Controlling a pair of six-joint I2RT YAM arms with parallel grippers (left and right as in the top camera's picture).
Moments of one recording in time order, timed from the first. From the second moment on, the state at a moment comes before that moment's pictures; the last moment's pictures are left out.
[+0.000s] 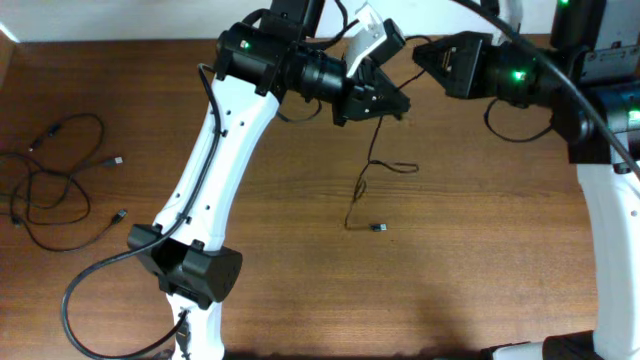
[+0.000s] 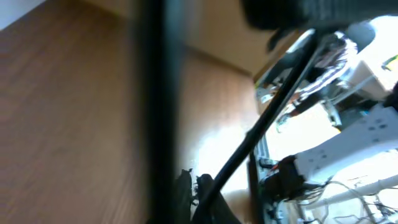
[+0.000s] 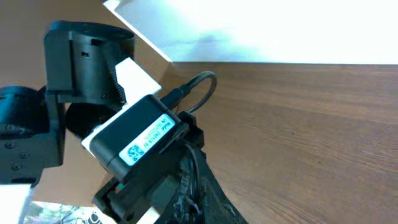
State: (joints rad) left arm -0.42 2.07 2.37 -1.24 1.08 0.46; right arm 0.14 1.59 2.05 -1.01 -0.71 0.33
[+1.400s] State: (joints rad) left arm 0.64 1.57 2.39 -1.41 -0.33 -0.23; right arm 0.12 1.59 2.05 -1.24 -0.44 0.31
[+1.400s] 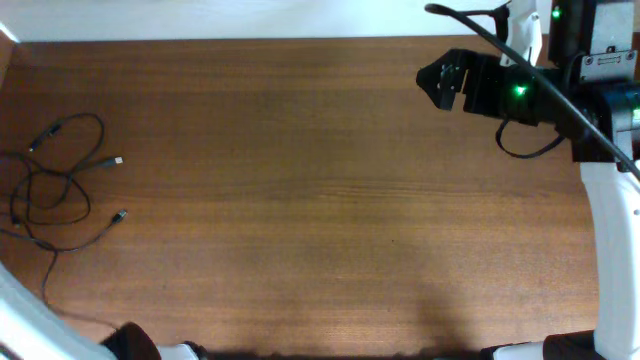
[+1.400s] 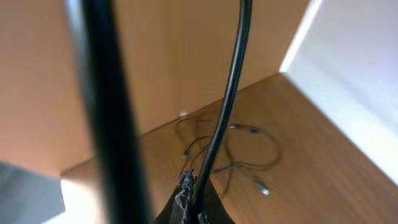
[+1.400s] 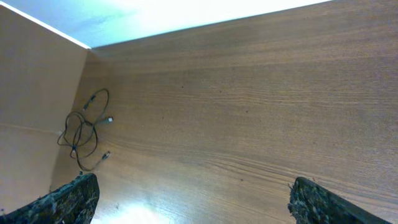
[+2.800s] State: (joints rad) left arm 0.17 1.57 2.29 -1.43 0.34 0.05; right arm 0.12 1.59 2.05 -1.30 -0.42 0.15
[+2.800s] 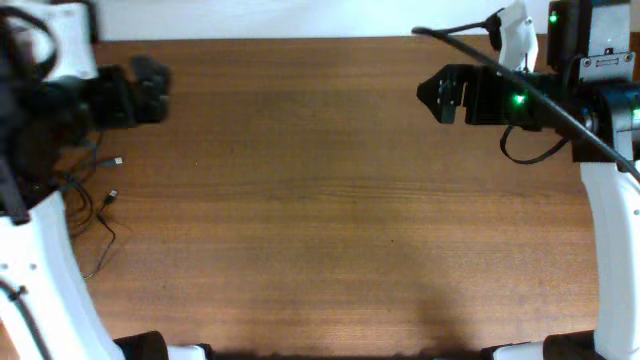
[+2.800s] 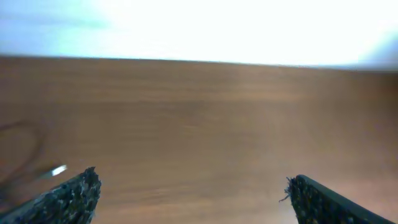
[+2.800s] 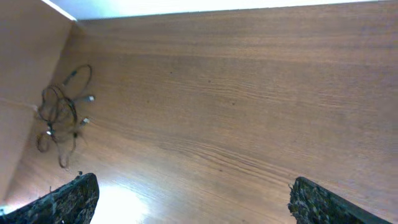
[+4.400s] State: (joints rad) left arm -0.12 1.62 2.29 -1.43 0.40 0.11; right arm 0.12 1.16 1.68 -0.82 -0.13 -0.26
